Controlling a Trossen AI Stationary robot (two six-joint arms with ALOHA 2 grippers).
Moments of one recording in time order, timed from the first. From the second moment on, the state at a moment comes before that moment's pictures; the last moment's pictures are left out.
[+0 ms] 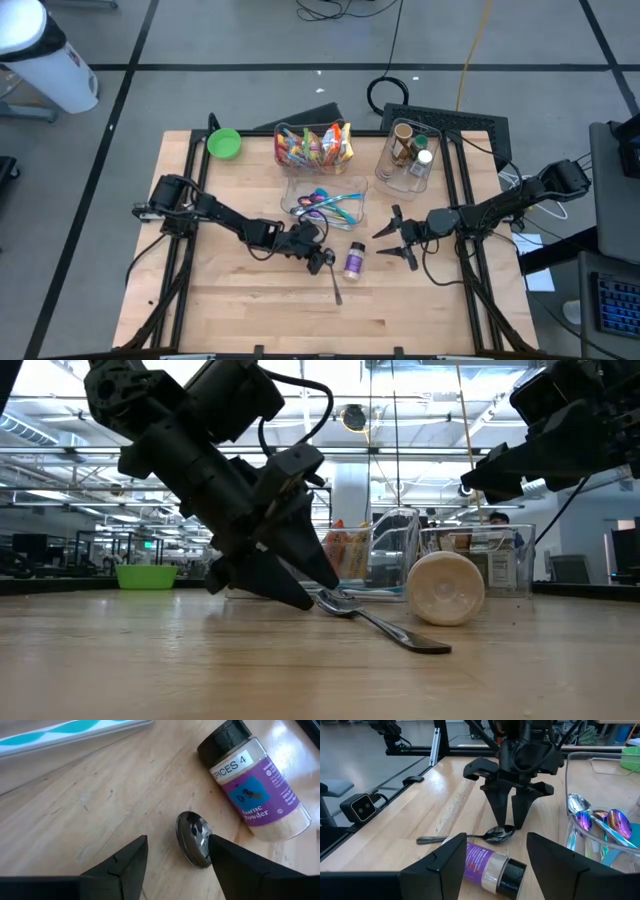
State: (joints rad) left arm -0.21 1.90 0.86 0.31 -0.15 -0.88; right arm 0.25 1.07 0.17 0.69 0.02 0.06
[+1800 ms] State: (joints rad) left arm -0.16 1.39 0.86 0.34 -0.68 -0.36; right arm 0.25 1.11 0.36 0.82 0.31 -0.29
